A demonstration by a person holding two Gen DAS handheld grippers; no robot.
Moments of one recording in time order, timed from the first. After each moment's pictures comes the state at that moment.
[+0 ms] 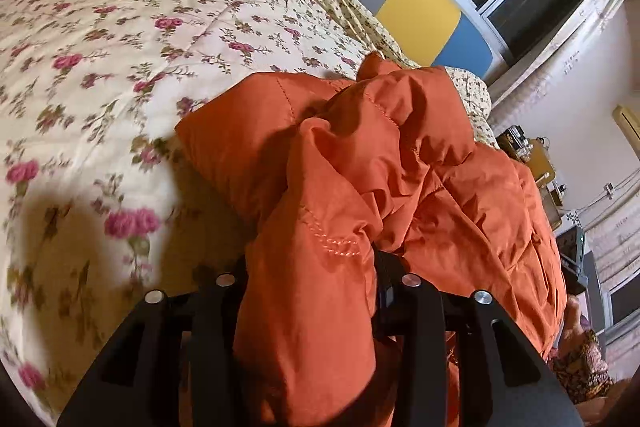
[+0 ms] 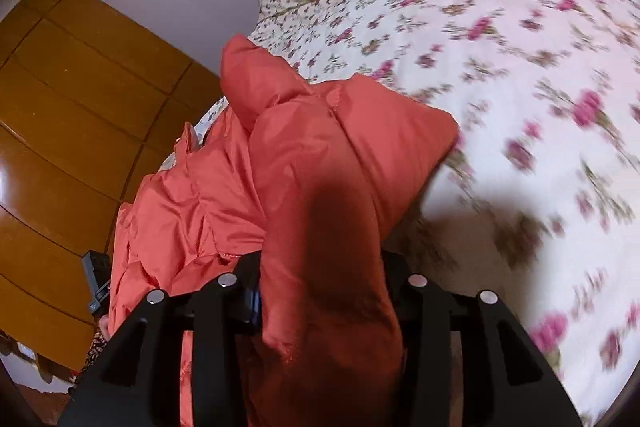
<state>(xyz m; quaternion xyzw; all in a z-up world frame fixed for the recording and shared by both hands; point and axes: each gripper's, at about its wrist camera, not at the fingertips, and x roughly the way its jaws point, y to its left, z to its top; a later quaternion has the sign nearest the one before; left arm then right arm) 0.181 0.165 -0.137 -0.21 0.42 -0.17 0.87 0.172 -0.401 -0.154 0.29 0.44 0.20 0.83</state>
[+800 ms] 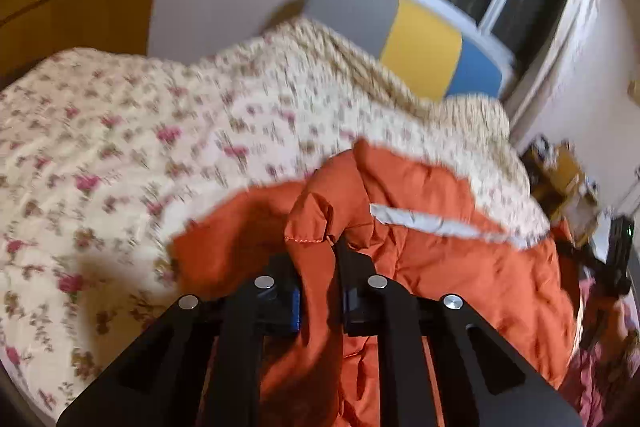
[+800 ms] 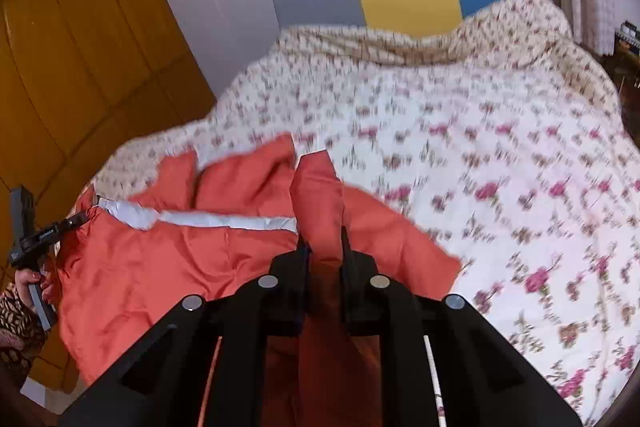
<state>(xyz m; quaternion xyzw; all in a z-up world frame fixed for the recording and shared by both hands) 0.196 0.150 -0.064 -0.14 0.33 -0.11 0.92 0.185 -0.353 -0.065 0.10 0.35 0.15 0.92</state>
